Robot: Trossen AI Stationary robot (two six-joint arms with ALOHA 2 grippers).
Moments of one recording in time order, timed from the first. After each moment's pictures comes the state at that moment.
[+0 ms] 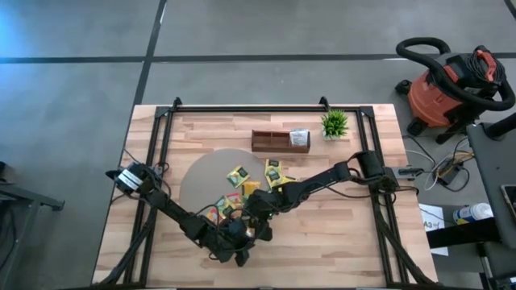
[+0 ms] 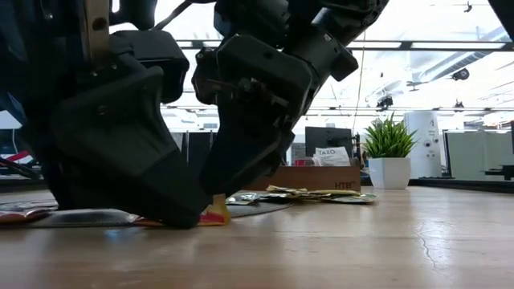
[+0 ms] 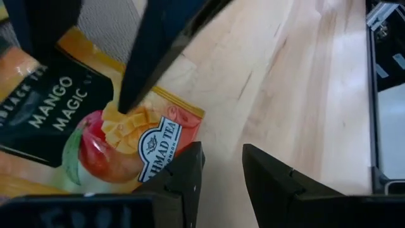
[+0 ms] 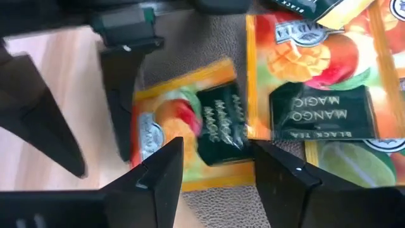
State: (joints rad) left arm -0.62 1.94 0.93 0.25 -0.45 -1.14; right arm 0.22 2.16 1.39 -0.12 -0.16 0.34
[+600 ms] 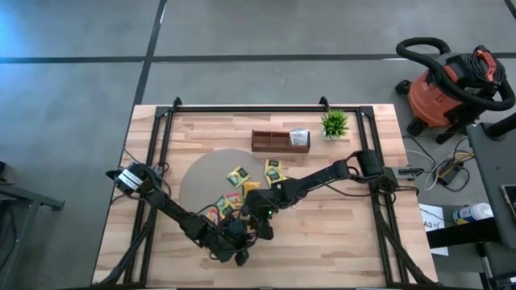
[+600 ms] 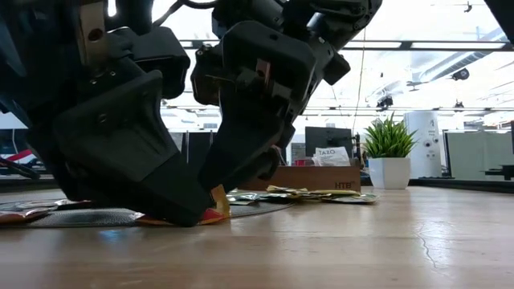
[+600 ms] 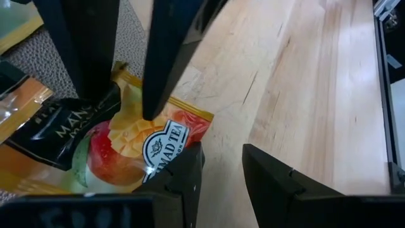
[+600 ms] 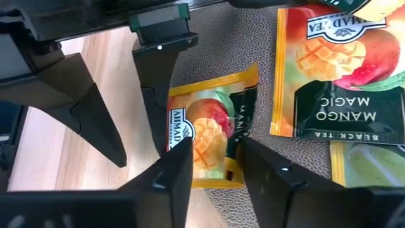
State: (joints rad) left arm -0.62 1.94 0.93 0.23 -0.47 -1.08; right arm 0.20 2.16 1.40 -0.13 -0.31 0.34
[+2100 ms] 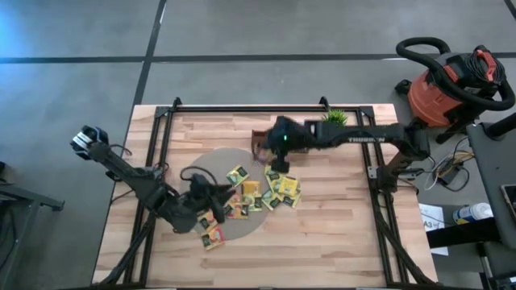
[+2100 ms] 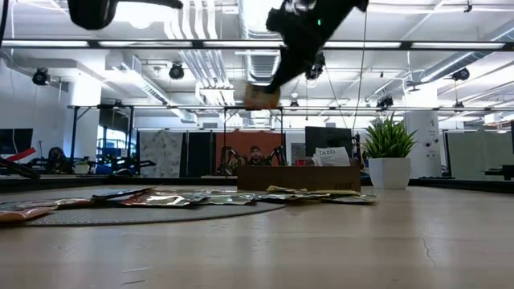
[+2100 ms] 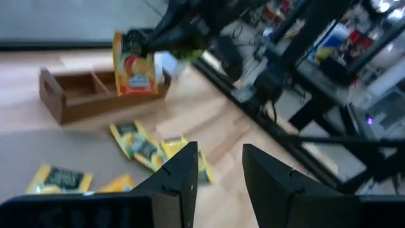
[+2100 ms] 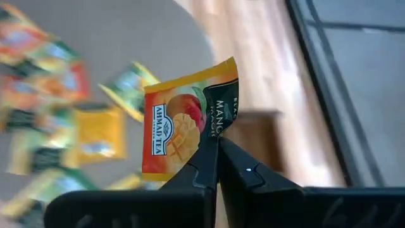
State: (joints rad) left arm -0.62 1.24 0.93 -0.22 -1.03 -1.07; right arm -0.17 1.66 1.40 -0.57 0.14 -0.13
